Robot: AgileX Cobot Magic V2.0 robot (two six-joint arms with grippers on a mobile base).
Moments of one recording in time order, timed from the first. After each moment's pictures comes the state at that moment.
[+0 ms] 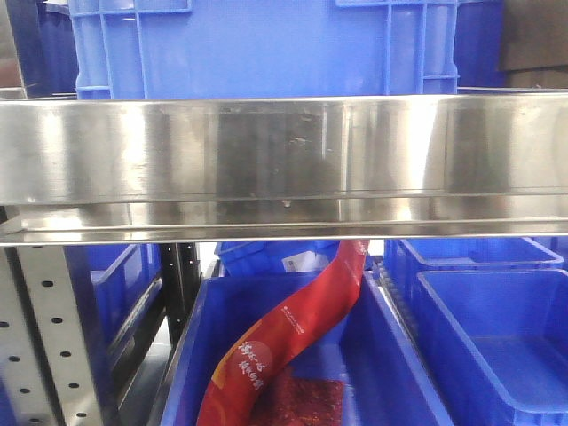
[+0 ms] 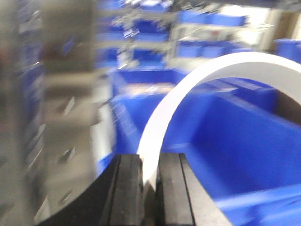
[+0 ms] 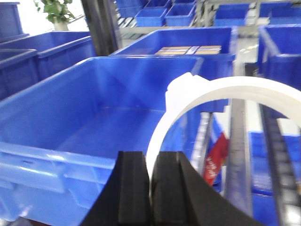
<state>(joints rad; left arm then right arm) -0.25 0.92 -1.05 -0.03 0.25 -0.02 0.07 0.96 -1.13 0.50 0.50 -0.32</state>
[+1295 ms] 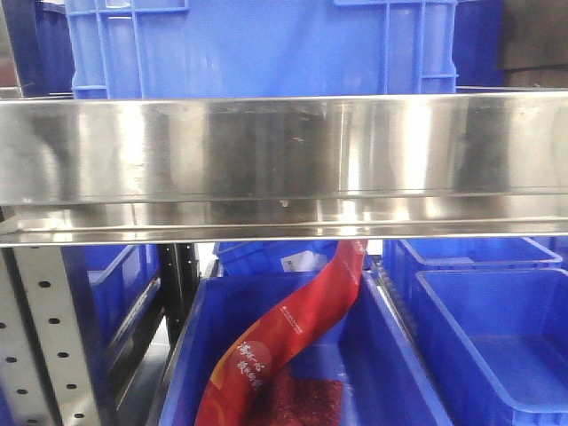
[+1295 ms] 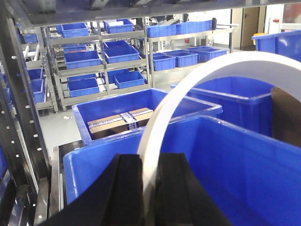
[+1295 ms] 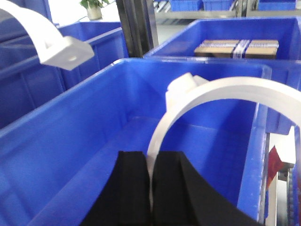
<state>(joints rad) -0.35 1.46 -1.37 0.13 -0.01 -0.02 0.23 1.43 -1.44 0.53 0.38 -0.34</state>
